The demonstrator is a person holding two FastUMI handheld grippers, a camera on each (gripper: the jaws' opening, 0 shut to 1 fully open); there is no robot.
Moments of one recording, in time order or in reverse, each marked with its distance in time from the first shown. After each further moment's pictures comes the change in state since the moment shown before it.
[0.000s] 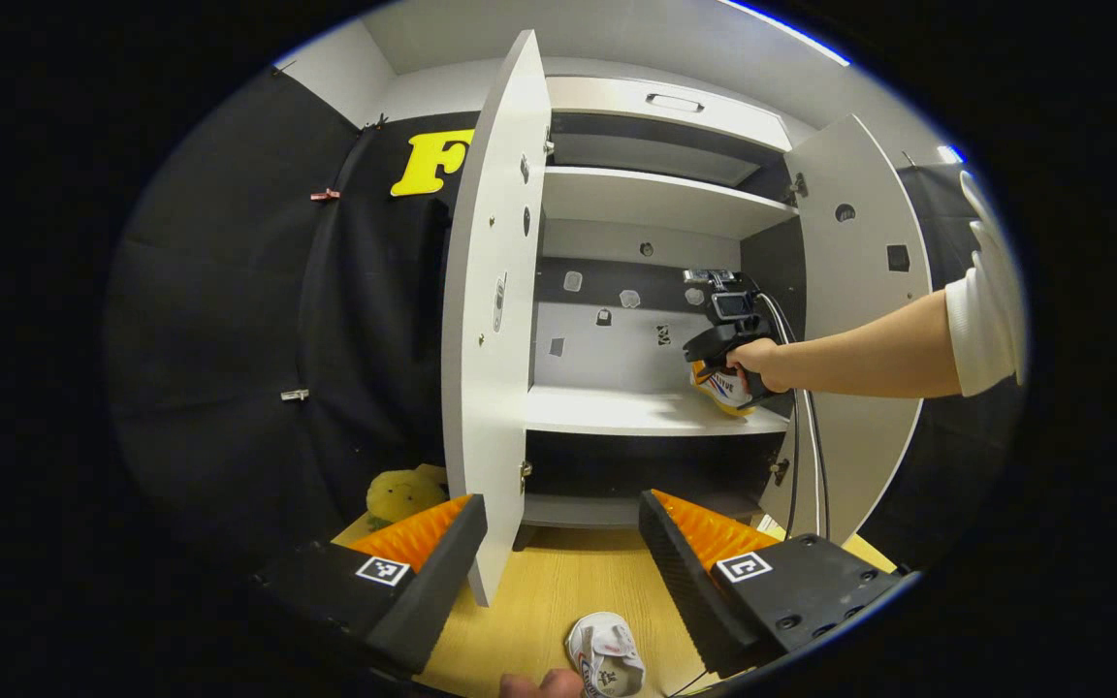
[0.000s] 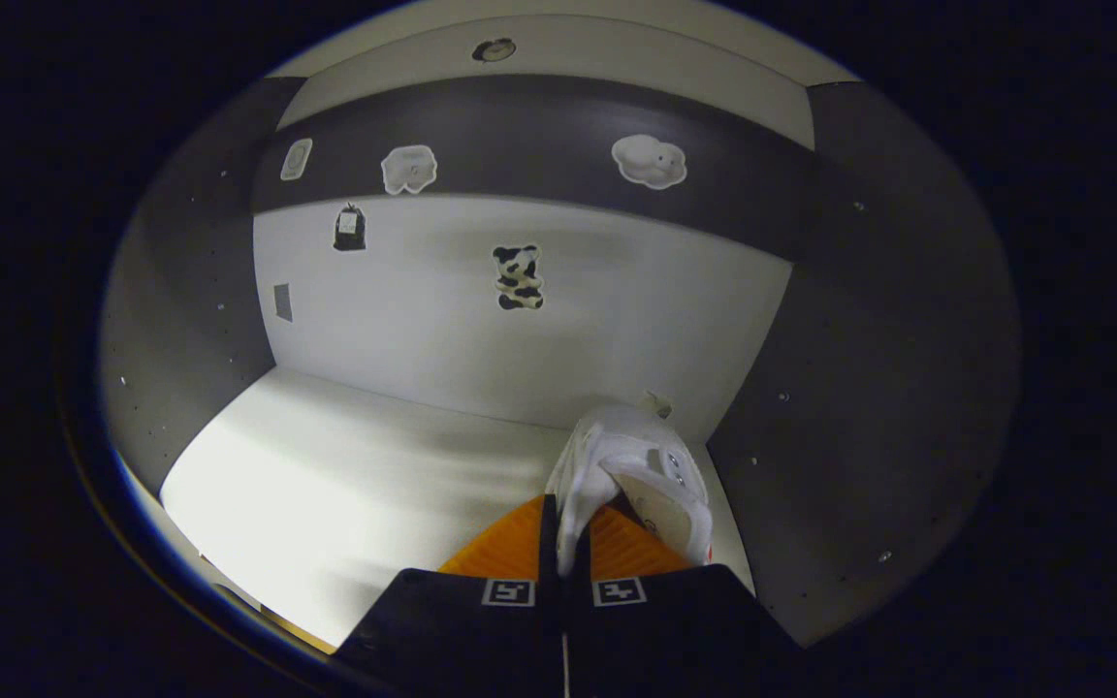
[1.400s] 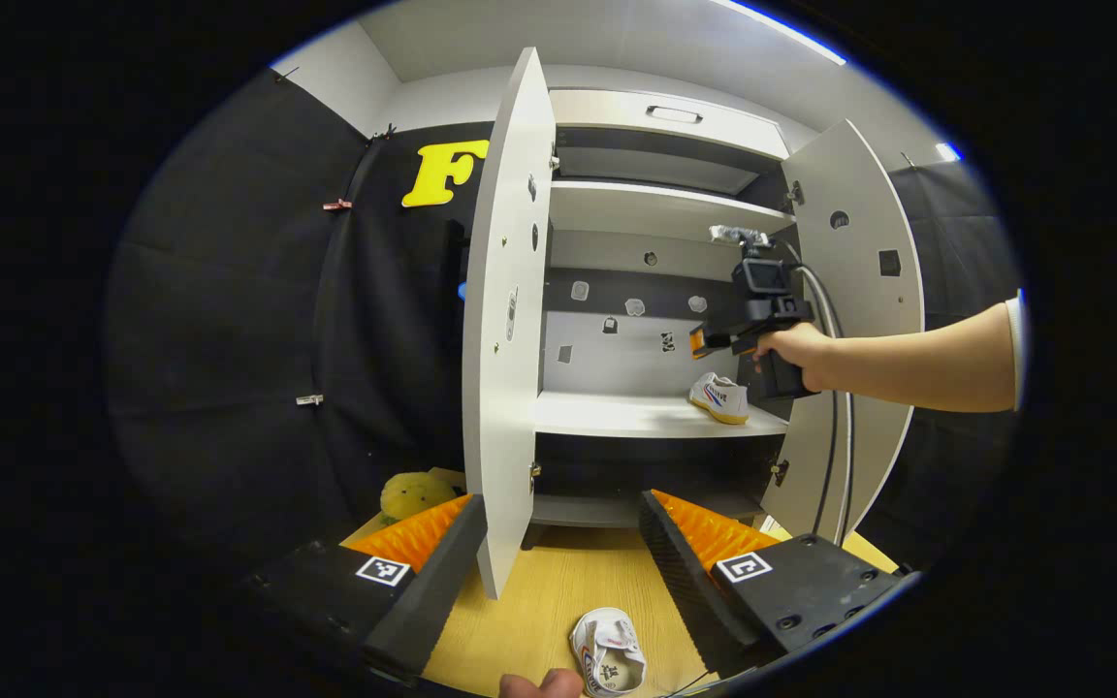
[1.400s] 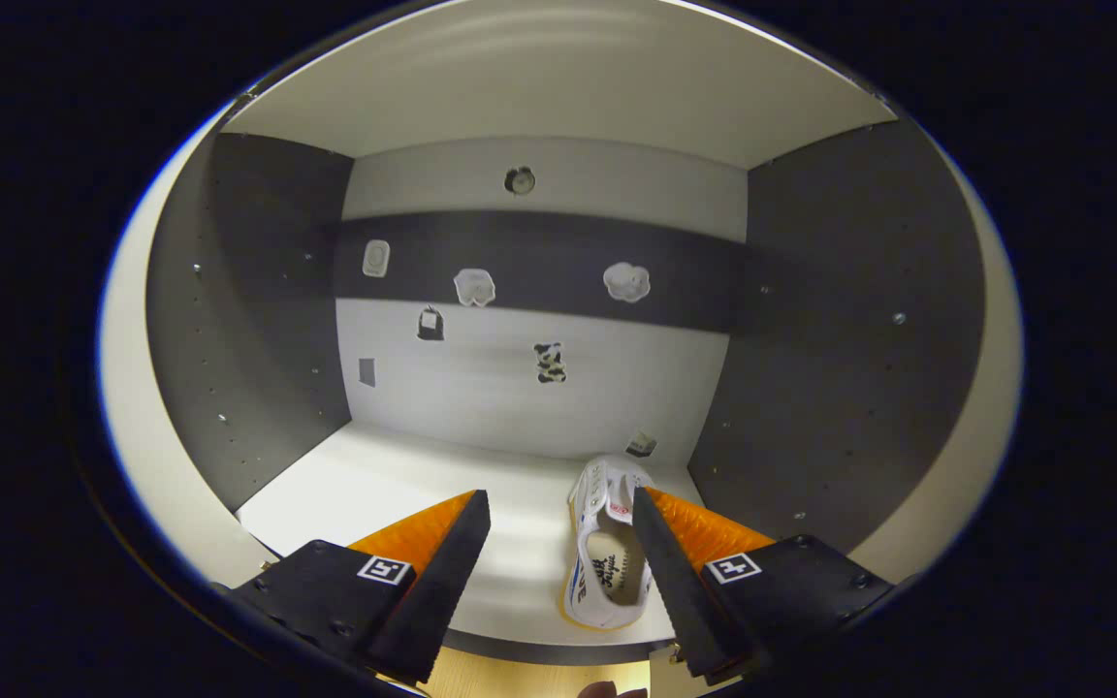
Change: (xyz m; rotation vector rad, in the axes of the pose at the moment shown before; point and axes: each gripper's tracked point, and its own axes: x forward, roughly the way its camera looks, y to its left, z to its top) left arm -0.028 -0.001 0.000 -0.004 -0.025 0.017; right arm -0.169 0.011 0.042 0.073 -0.312 0.041
